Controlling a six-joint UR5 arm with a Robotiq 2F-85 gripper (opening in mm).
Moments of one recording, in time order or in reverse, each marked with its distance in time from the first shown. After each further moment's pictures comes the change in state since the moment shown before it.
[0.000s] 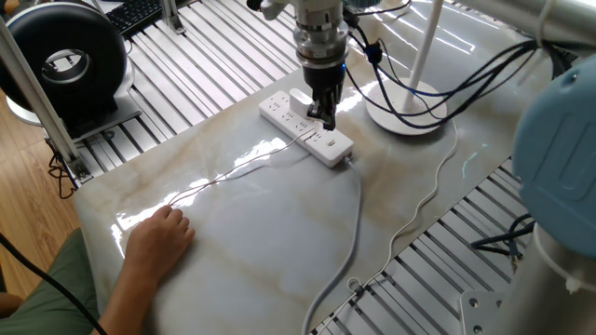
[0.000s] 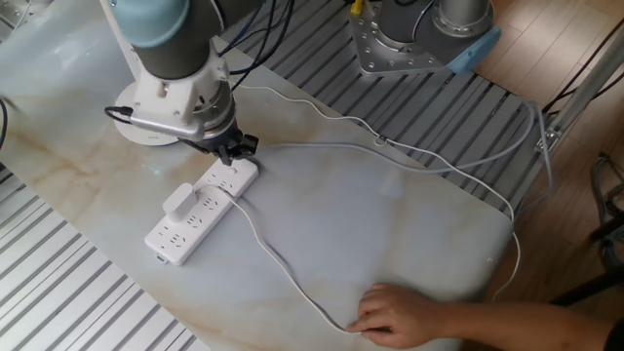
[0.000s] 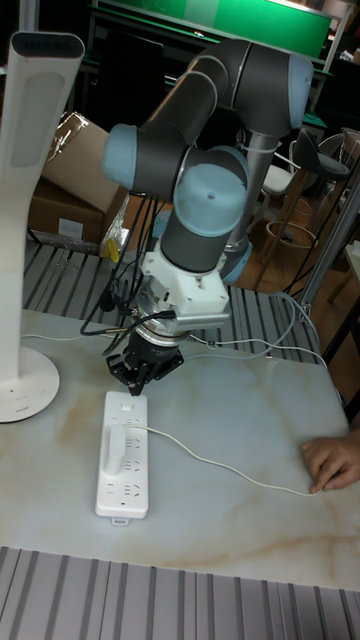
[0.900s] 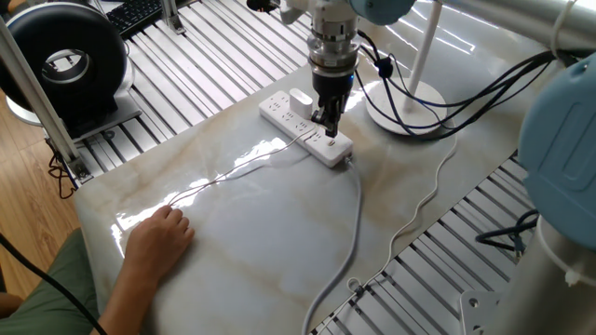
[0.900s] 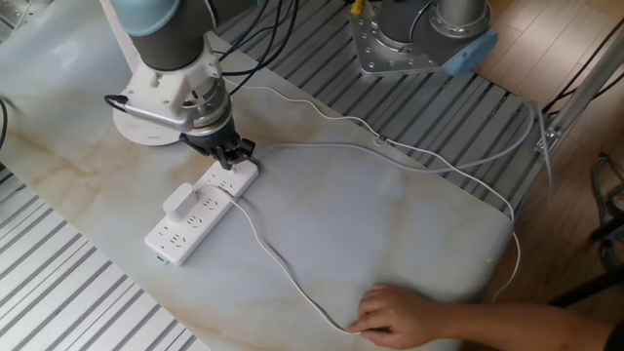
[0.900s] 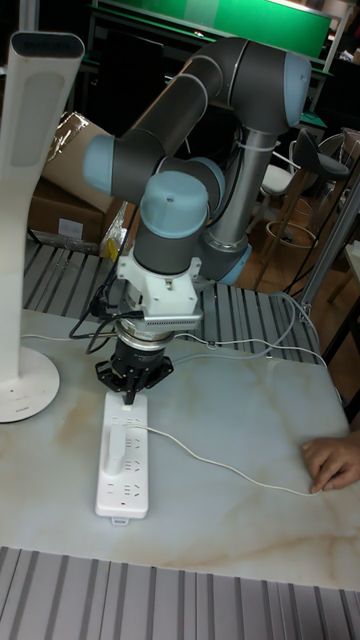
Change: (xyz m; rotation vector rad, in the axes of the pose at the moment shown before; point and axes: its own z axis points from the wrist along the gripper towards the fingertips) arm 0.002 -0.007 0.022 -0.037 -0.057 0.074
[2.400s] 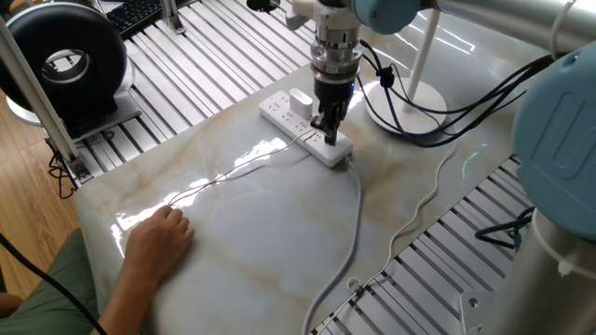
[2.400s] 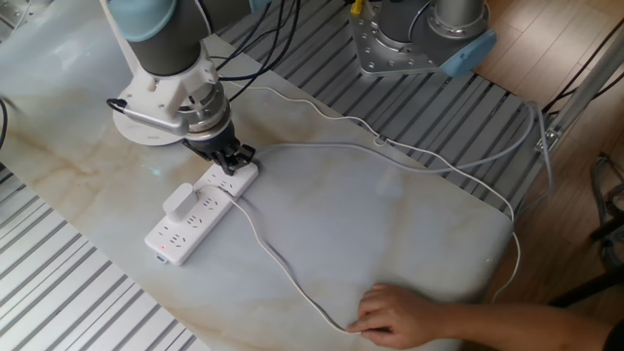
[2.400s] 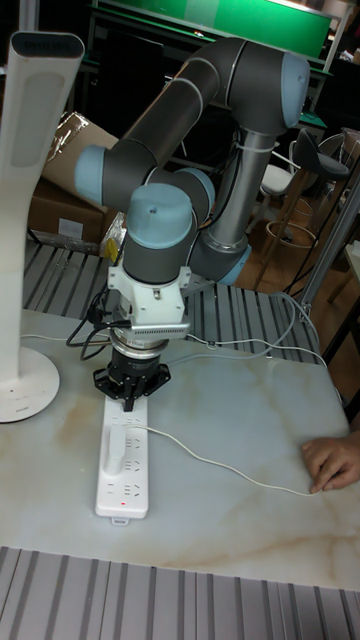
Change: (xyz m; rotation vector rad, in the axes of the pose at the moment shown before) arm -0.005 0.002 0.018 -0.041 -0.021 0.034
